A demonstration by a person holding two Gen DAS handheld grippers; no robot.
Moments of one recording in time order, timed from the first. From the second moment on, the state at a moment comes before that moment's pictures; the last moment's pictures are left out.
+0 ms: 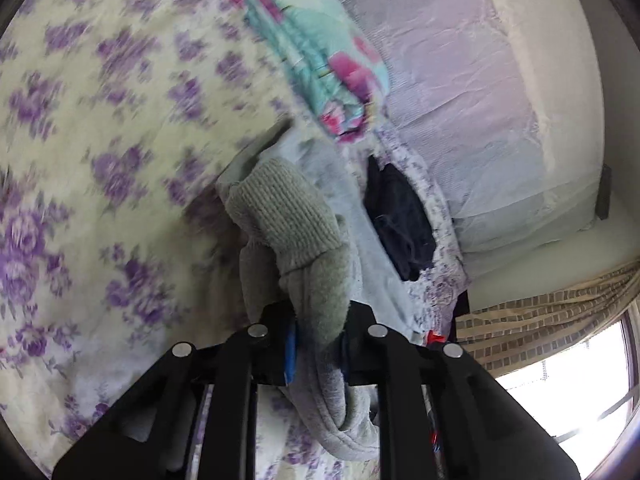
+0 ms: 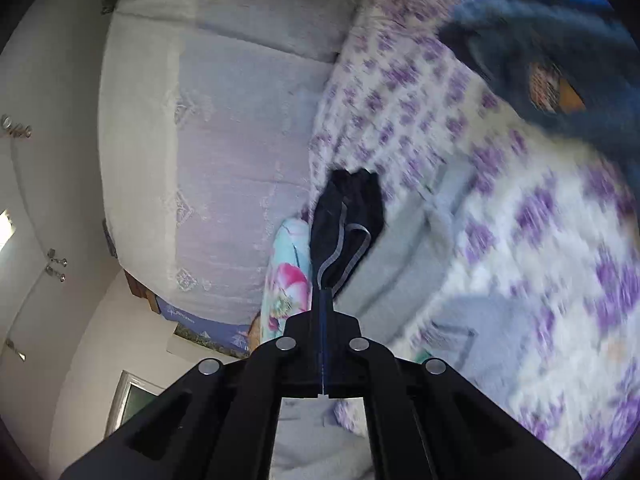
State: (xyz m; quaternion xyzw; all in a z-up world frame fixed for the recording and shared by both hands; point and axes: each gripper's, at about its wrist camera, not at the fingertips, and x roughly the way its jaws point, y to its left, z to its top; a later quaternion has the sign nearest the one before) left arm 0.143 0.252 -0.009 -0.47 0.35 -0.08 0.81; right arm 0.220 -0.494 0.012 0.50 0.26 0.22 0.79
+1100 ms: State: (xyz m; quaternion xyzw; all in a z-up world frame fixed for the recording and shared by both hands) left arm 0.149 0.262 -0.004 -0.50 0.34 -0.11 0.79; right arm 0.219 -0.398 0.037 0.41 0.36 0.26 0.80
